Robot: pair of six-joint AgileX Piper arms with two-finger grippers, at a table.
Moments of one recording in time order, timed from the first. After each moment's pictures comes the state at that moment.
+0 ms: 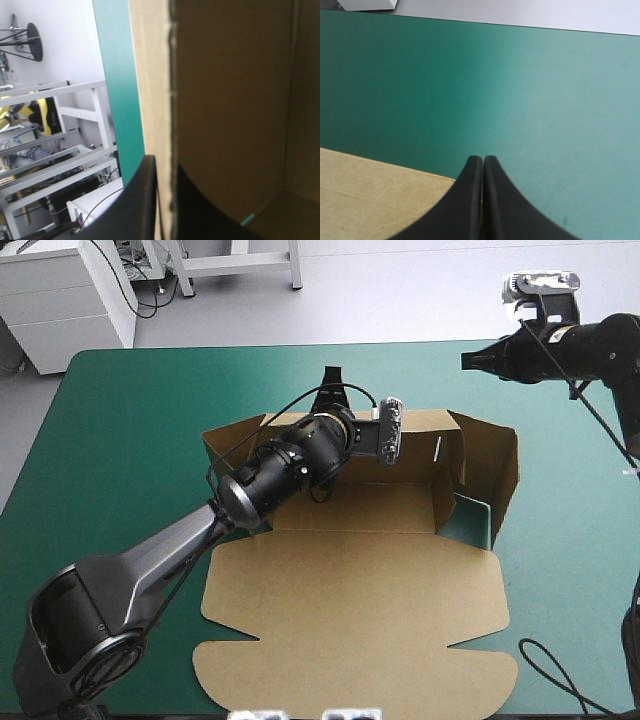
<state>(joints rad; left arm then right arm) -0.90 1.82 -1.76 0.62 0.94 0.66 0.04 1.57 -1.81 0.34 1.03 -0.22</state>
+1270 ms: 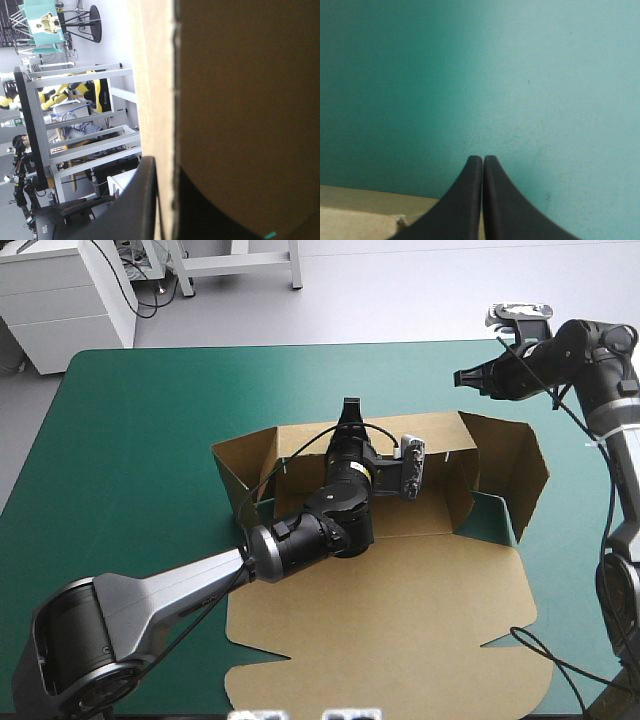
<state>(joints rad) -1.06 1.81 -1.54 1.06 0.90 0.15 0.04 1.75 -1.81 0.24 1.05 -0.15</state>
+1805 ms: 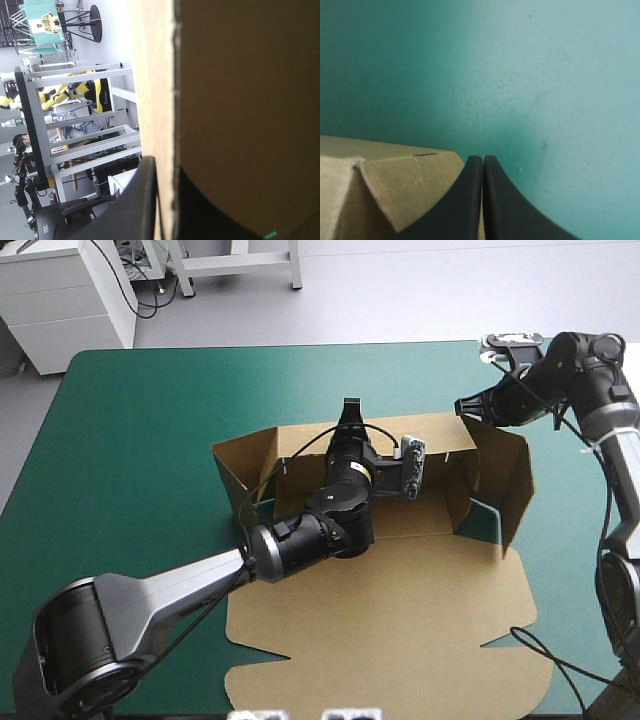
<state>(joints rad) -1.06 1.81 -1.54 1.06 0.90 0.15 0.04 1.75 -1.73 0.21 1.14 -0.18</state>
